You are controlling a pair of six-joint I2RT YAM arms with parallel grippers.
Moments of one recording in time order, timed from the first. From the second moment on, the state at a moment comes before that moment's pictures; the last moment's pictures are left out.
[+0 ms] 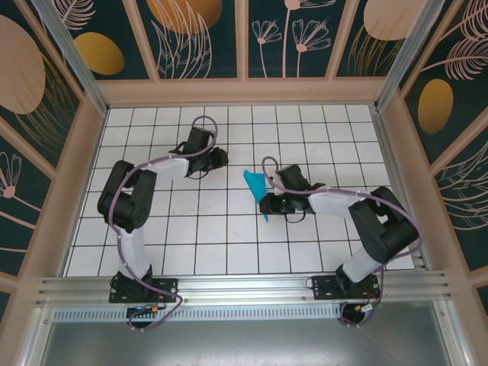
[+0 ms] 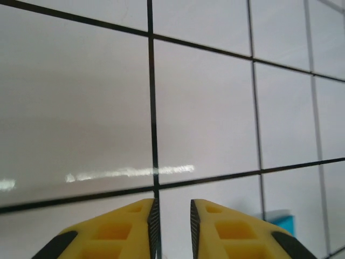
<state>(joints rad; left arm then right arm) -0.41 1.92 1.17 -0.06 0.23 -0.64 0.59 1.57 0.72 -0.14 -0.40 0.49</state>
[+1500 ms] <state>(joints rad) -0.86 1.99 1.36 -0.49 -0.16 -0.93 0.33 1.29 0.59 -0.14 -0.07 0.69</state>
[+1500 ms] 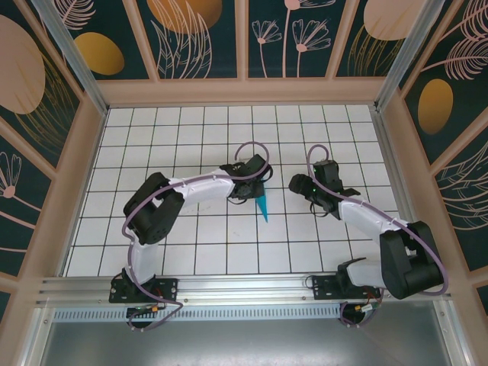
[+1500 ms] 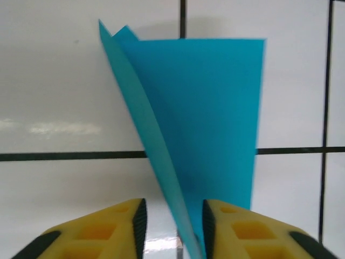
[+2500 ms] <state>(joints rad) -0.77 1.72 0.80 0.10 0.01 -1.03 0.61 1.53 0.73 -0.06 -0.32 0.60</state>
